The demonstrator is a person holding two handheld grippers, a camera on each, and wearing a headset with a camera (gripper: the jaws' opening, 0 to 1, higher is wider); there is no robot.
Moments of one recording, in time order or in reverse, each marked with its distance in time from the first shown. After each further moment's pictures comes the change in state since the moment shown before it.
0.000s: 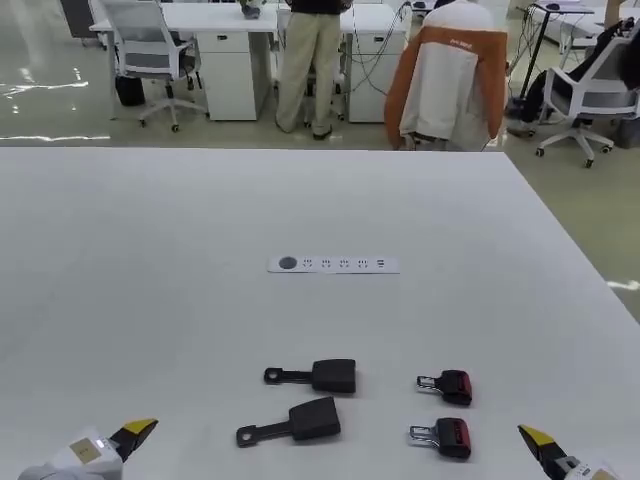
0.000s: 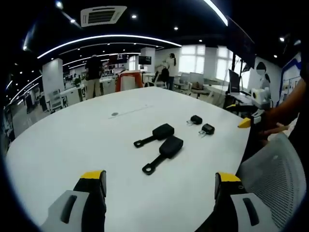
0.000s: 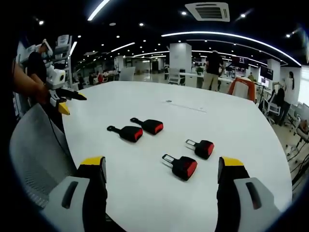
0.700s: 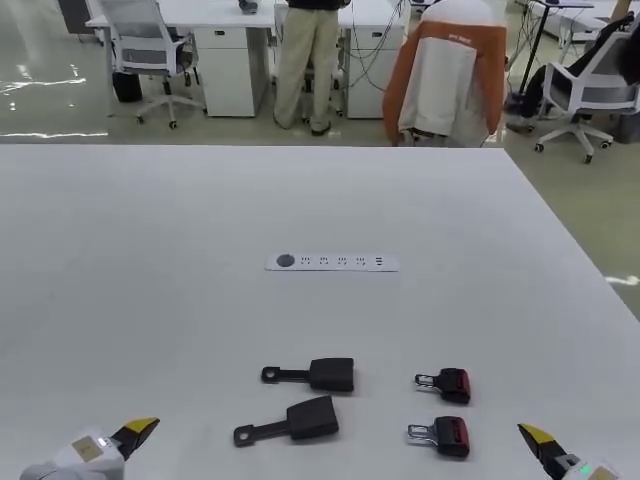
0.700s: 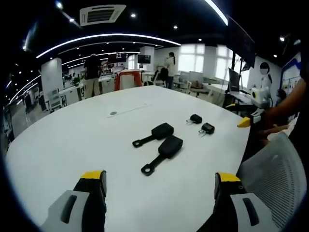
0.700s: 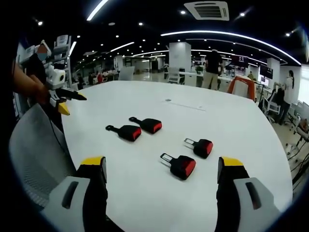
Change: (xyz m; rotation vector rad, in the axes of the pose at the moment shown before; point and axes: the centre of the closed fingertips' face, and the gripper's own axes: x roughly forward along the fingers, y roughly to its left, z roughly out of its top) left arm 0.008 -0.002 0.001 0.002 0.011 -0.009; right arm 0.002 -0.004 -0.002 0.008 0.006 -0.002
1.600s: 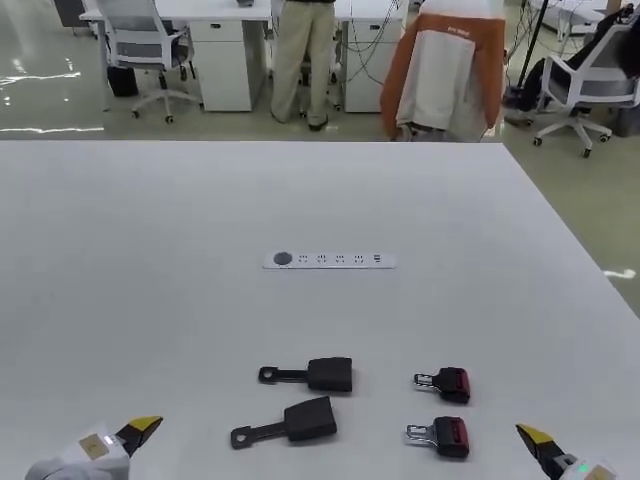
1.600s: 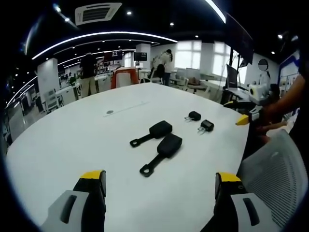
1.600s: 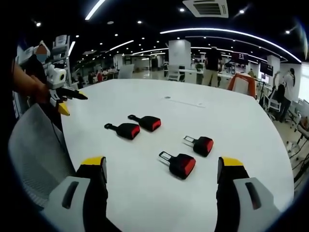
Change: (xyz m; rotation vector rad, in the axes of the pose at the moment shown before) left arm 0.011 -0.004 0.002 0.022 0.029 -0.024; right arm 0.007 -0.004 -0.005 0.012 0.021 0.006
